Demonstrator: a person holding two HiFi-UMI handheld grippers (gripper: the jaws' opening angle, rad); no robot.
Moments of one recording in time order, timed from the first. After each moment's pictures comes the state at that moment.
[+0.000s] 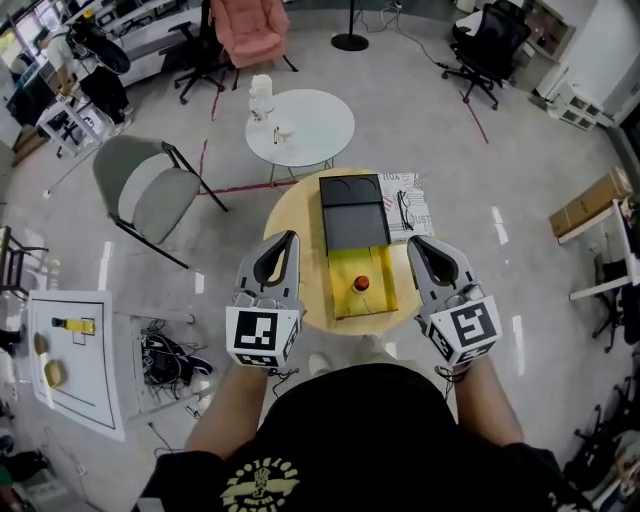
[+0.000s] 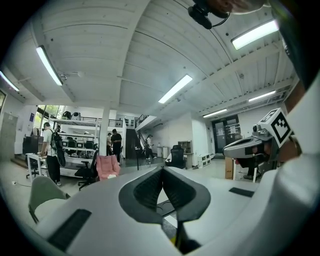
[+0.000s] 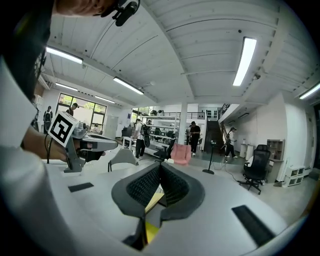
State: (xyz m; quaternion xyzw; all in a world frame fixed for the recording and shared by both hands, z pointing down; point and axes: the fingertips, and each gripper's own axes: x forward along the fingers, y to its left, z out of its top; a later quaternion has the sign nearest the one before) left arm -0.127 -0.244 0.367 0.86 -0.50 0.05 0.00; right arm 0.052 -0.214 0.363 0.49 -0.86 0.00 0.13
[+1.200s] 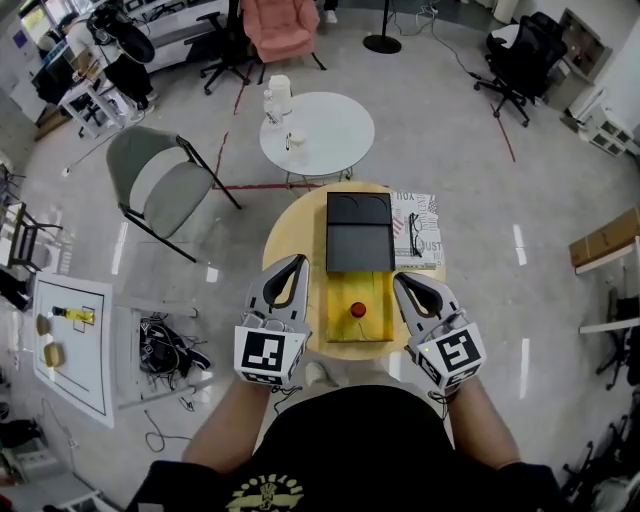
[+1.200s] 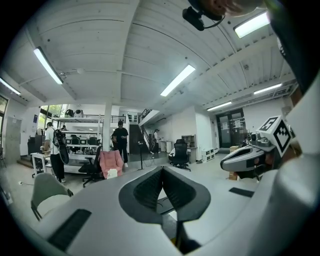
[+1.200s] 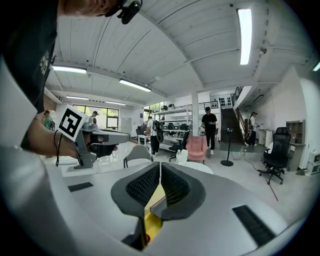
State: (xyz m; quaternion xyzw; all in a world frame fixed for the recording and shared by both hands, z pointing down) left arm -0.085 -0.286 0.405 0.85 -0.53 0.08 0.01; right arm 0.066 -0.258 0.436 0.40 -0.90 0.05 0.13
